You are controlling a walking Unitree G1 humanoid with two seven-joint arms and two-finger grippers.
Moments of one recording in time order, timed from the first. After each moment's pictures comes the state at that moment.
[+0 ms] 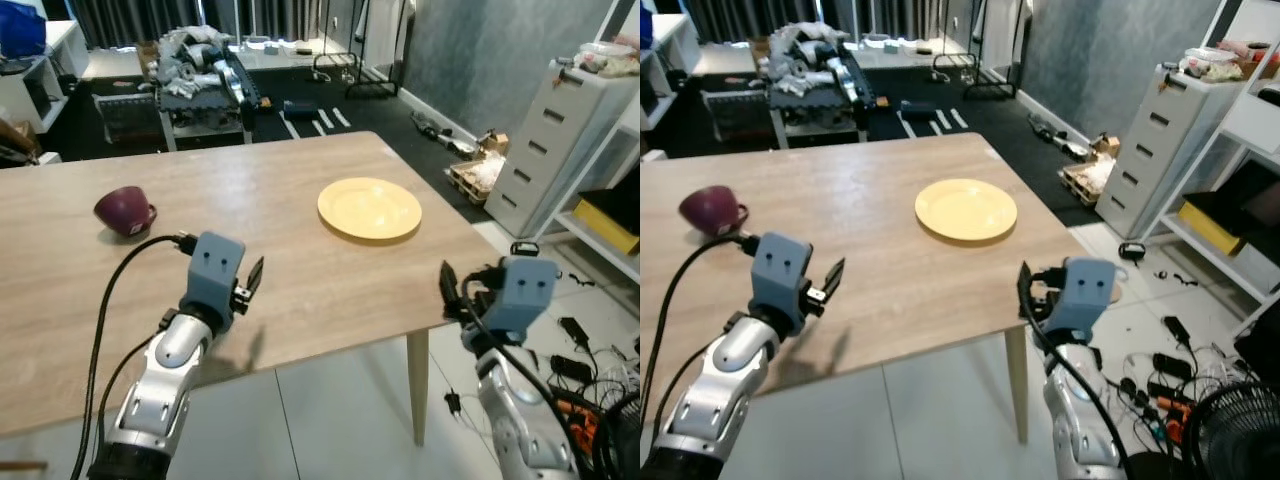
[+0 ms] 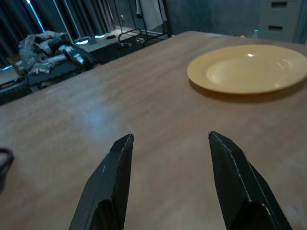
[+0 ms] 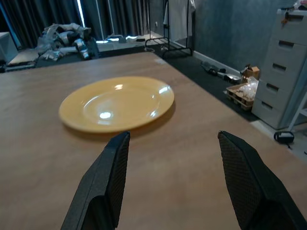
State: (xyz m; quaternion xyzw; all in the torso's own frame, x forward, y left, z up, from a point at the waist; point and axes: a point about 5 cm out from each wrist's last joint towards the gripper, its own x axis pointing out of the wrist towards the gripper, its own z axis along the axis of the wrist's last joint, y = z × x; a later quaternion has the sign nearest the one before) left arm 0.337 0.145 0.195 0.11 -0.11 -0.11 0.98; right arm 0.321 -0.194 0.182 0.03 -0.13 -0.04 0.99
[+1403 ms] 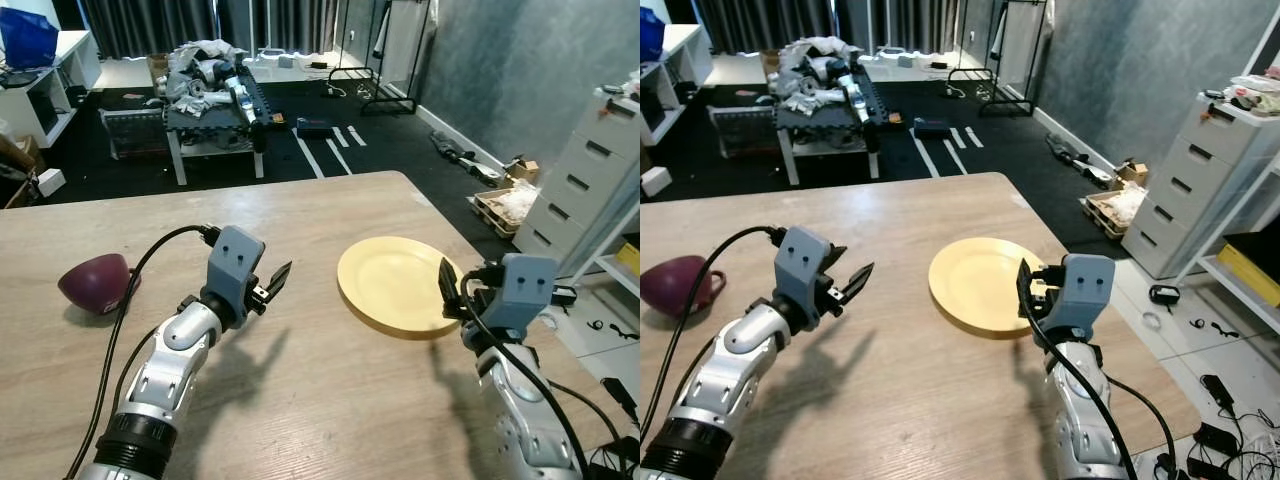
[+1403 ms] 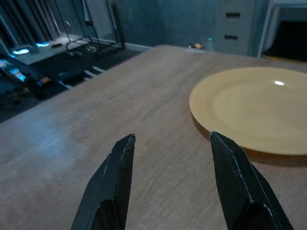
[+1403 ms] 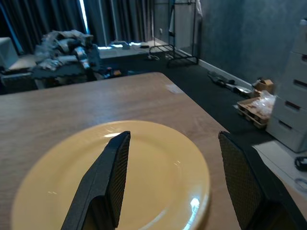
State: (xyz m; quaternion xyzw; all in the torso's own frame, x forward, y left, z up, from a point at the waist) left arm 0.354 0.133 0.191 0.10 -0.09 -0.25 0.96; right arm 0.319 -0.197 0.180 0.02 -0.13 -0.05 0.99
